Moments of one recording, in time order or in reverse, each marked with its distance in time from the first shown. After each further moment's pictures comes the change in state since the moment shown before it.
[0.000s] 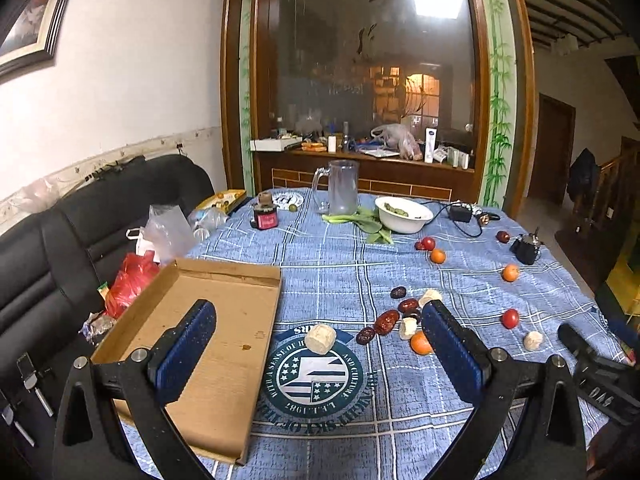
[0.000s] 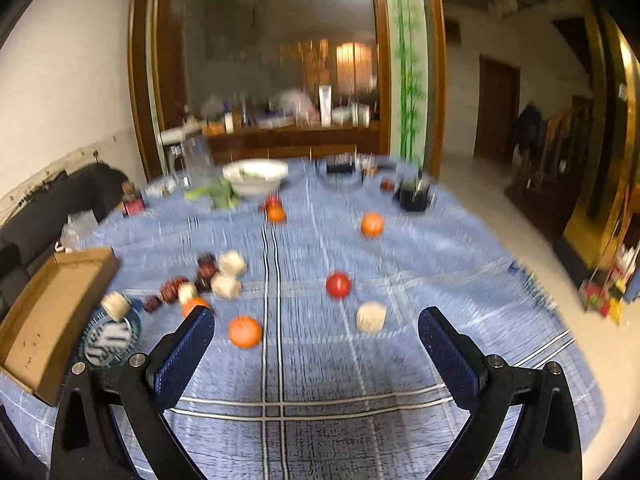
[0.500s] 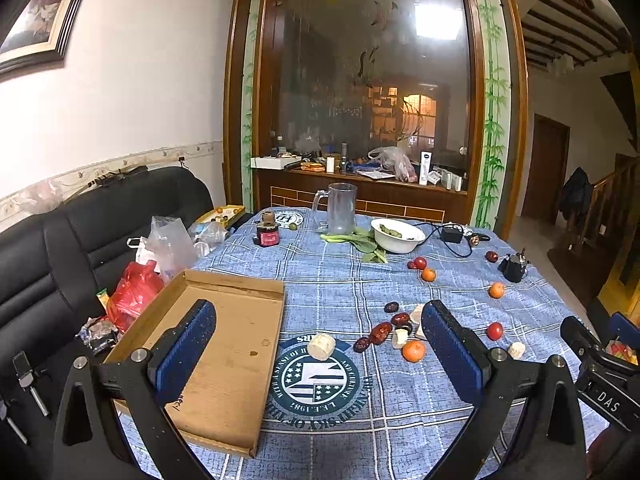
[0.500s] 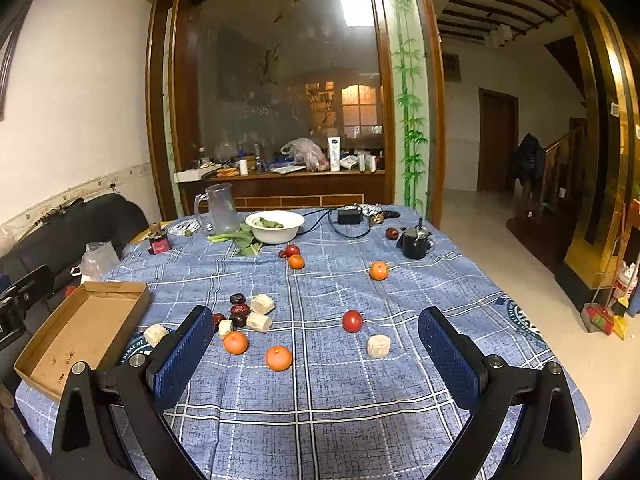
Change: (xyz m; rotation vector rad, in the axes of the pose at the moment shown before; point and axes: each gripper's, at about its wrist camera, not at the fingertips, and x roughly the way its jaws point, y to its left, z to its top) left arm -0.035 0.014 0.003 -0.034 -0.062 -0.025; right arm -0.055 0.014 0.003 0.005 -0.111 0.005
